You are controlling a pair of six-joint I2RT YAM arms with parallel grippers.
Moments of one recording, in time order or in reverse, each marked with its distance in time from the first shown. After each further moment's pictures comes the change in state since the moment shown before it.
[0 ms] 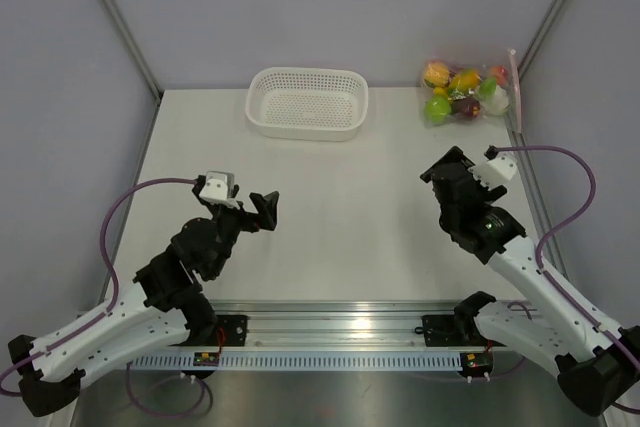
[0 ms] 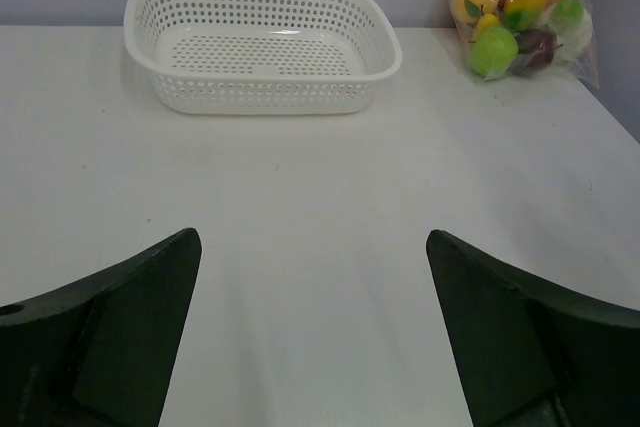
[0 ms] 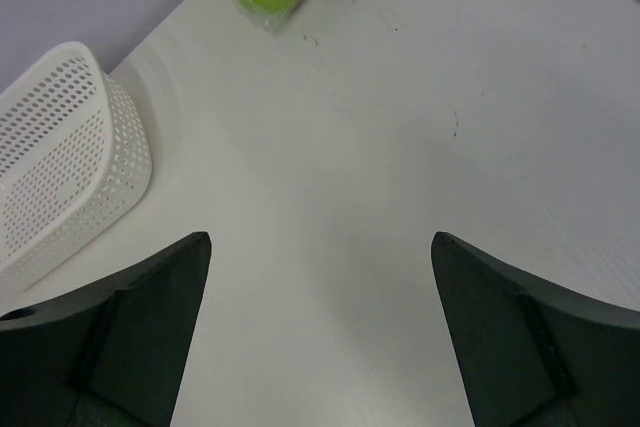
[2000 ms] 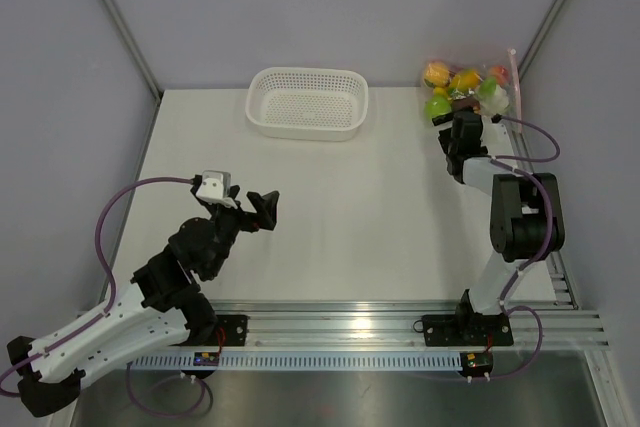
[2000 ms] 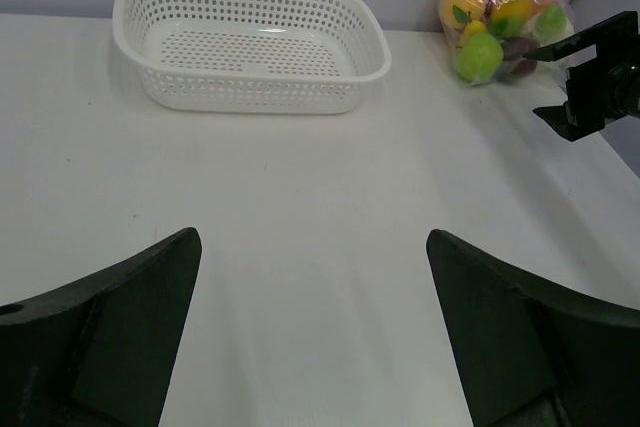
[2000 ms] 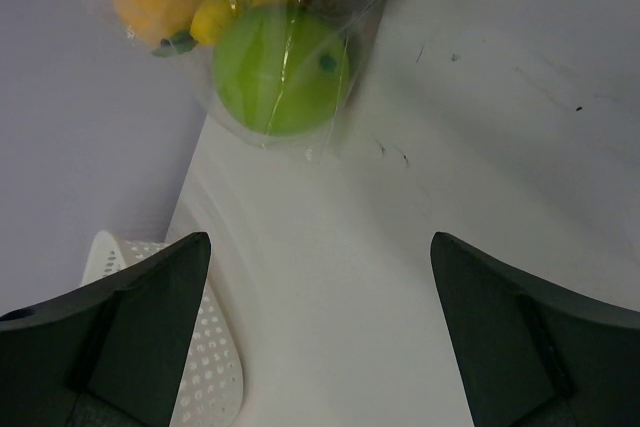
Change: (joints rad) left arm 0.000 -0.009 0.013 -0.023 0.011 -0.044; right arm -0.514 0.892 0.164 0.838 -0.537 0.164
